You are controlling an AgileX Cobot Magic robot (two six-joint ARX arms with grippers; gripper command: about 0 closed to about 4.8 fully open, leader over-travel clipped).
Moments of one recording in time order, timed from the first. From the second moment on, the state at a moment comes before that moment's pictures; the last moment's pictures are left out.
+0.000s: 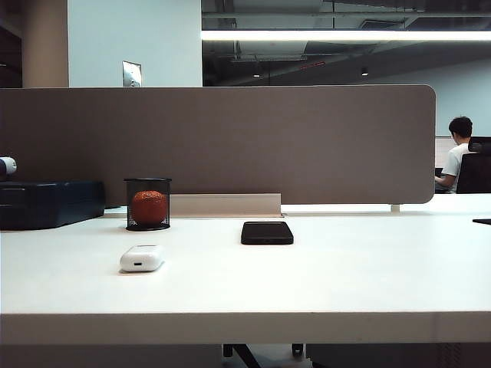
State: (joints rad) left arm -0.05 0.01 0.01 -0.05 0.09 0.03; right arm 0.10 0.00 0.01 0.06 -0.07 0.05
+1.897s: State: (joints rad) left arm -0.05 0.01 0.01 -0.05 0.09 0.03; right arm 0.10 0.30 0.90 -0.50 -0.05 0.08
